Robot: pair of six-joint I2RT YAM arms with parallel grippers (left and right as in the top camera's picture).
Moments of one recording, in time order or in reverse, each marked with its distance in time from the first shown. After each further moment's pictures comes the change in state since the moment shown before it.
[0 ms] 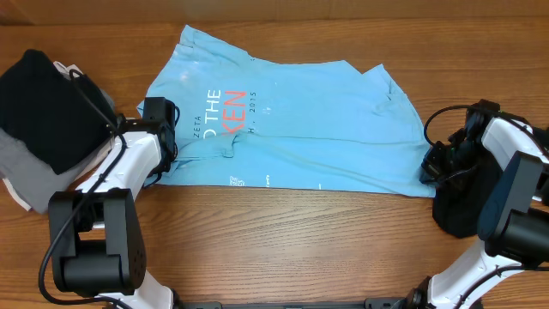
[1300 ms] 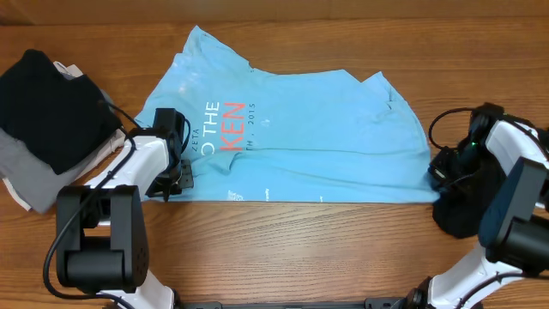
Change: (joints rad) left arm -0.033 0.013 -0.062 -0.069 0.562 0.099; right arm -0.020 -0.061 -0.022 -0.027 0.136 0.062
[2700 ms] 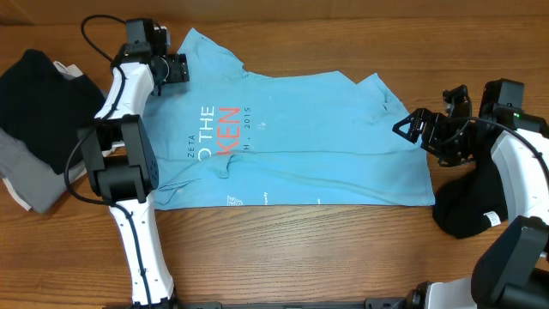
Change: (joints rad) left arm 0.117 0.692 1.010 0.327 0.294 0.215; right arm 0.078 -0.267 0.002 0.133 -0.532 -0.341
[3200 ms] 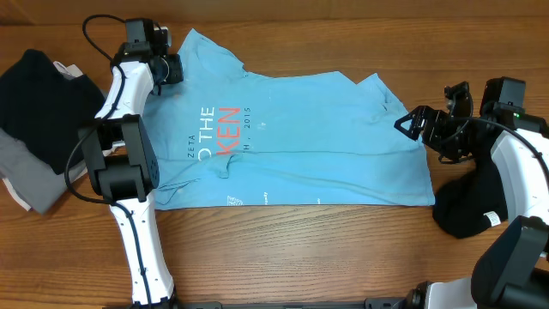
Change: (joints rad) left arm 0.000 0.018 0.031 -0.044 0.026 0.019; right arm 0.000 0.000 0.000 0.054 0.009 0.004
